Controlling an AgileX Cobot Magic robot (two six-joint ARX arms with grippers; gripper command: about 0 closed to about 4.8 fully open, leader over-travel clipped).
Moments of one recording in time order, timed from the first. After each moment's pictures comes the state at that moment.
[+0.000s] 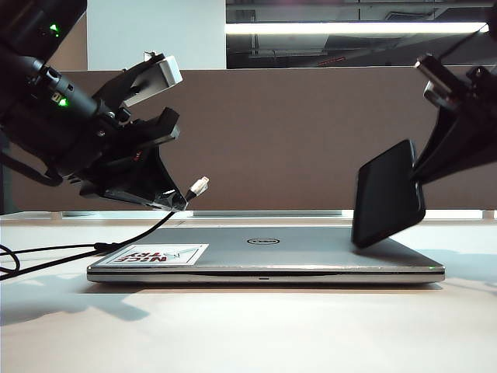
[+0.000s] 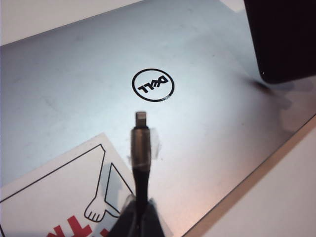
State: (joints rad) left arm -0.61 1.32 0.50 0.30 0.11 -0.04; right arm 0.05 1.41 0.93 -0.48 -0.60 0.24
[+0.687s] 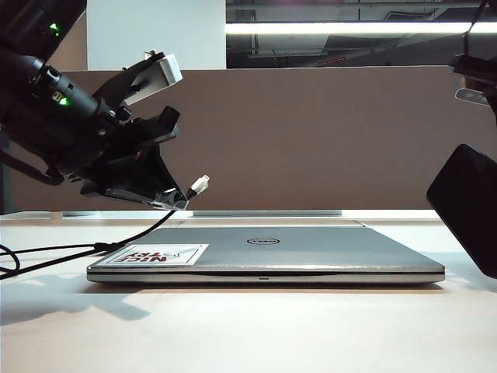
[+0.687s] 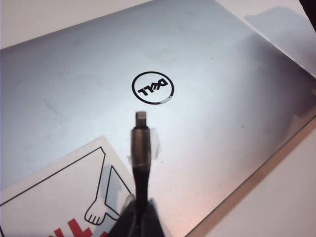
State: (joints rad) left arm -0.61 1.32 0.50 0.30 0.11 -0.04; right arm 0.05 1.41 1.16 -1.02 -0.19 0.07
